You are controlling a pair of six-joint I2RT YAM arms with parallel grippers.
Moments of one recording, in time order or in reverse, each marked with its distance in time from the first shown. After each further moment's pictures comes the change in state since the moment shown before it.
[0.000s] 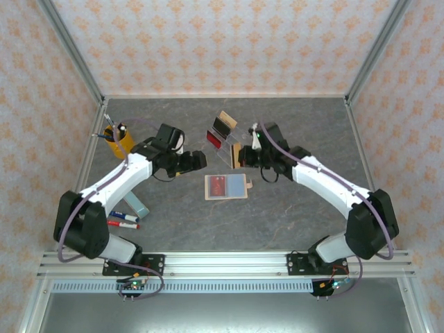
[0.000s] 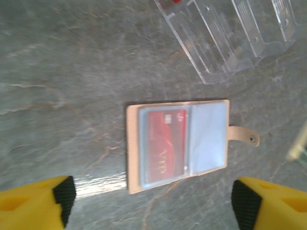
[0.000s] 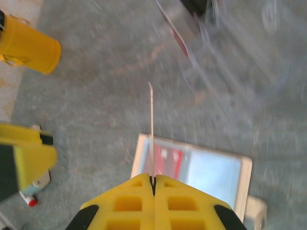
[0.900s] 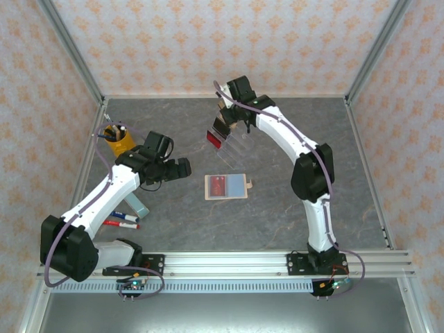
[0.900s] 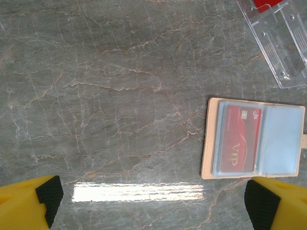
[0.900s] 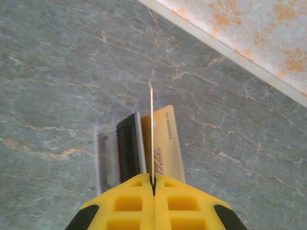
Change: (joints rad) left arm 0.021 -0.155 -0.056 -0.164 -0.225 0.024; right arm -0.050 0.703 0.930 -0.289 0.215 -0.672
